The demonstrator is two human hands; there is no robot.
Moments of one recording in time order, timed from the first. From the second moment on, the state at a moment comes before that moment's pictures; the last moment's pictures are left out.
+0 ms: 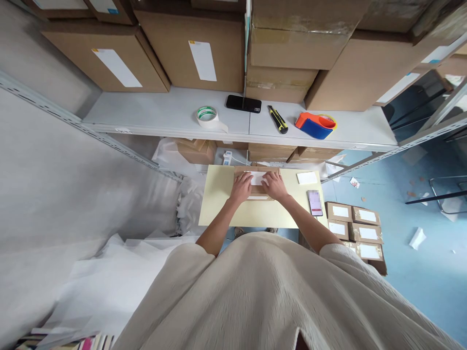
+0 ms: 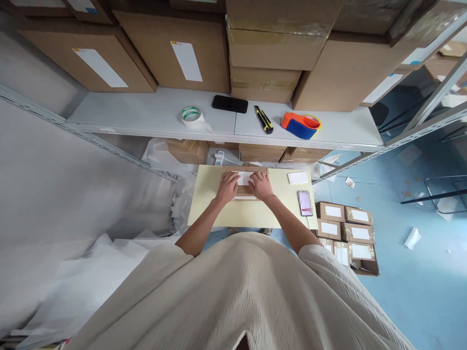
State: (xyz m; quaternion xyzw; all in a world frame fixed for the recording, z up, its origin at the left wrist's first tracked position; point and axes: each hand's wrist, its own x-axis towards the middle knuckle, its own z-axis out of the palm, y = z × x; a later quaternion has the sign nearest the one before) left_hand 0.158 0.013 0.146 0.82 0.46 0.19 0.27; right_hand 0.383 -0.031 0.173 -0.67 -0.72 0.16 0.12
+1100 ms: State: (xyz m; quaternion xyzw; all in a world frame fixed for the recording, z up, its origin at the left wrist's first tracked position) left_hand 0.089 -0.025 0.115 0.68 0.57 0.30 0.35; right_hand 0.408 -0.106 0.149 -0.78 -0.46 0.33 0.25
